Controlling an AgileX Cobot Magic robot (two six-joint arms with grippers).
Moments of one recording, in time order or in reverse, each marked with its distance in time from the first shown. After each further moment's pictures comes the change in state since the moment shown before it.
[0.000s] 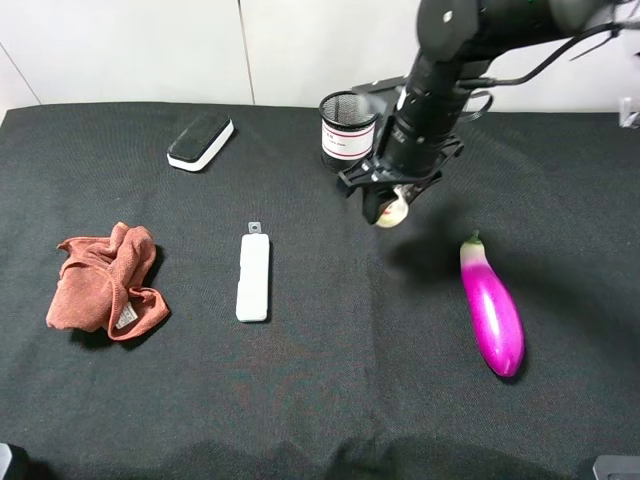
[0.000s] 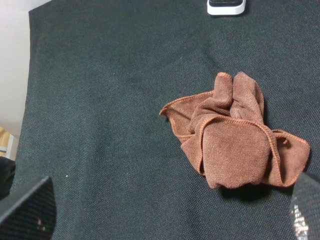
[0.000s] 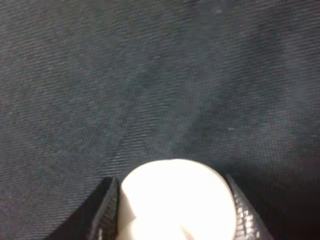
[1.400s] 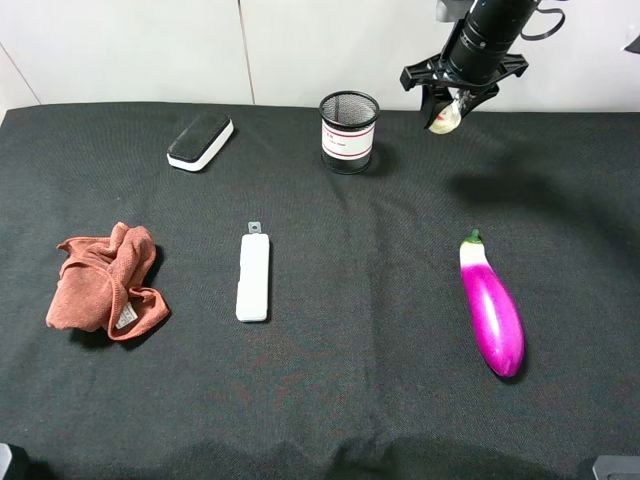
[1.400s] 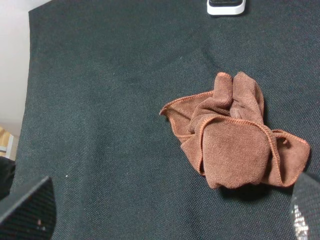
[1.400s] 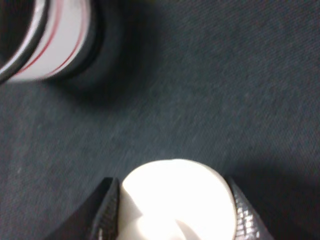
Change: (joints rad) left arm 0.000 0.000 0.000 0.001 0.000 0.000; right arm -0.266 0.184 -0.438 -0.040 0.131 -0.015
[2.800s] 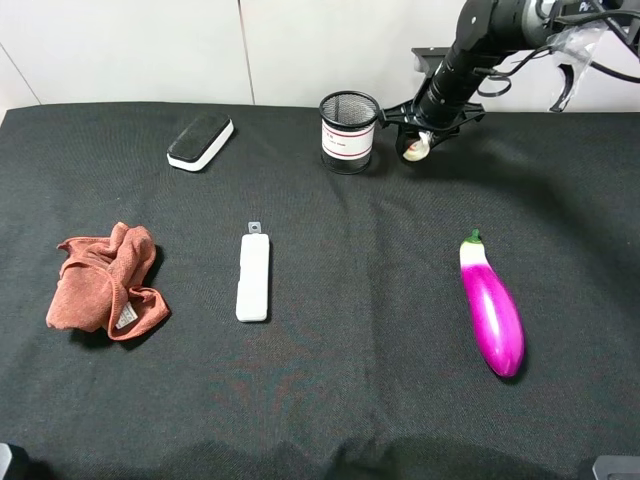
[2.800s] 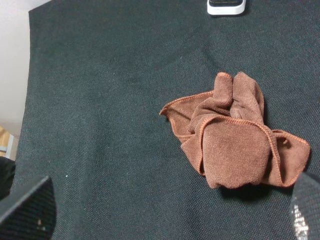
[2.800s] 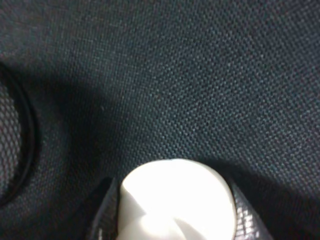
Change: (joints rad) left arm 0.000 0.000 0.000 0.000 0.000 0.000; right arm -0.012 0.248 -0.073 0.057 -0.238 0.000
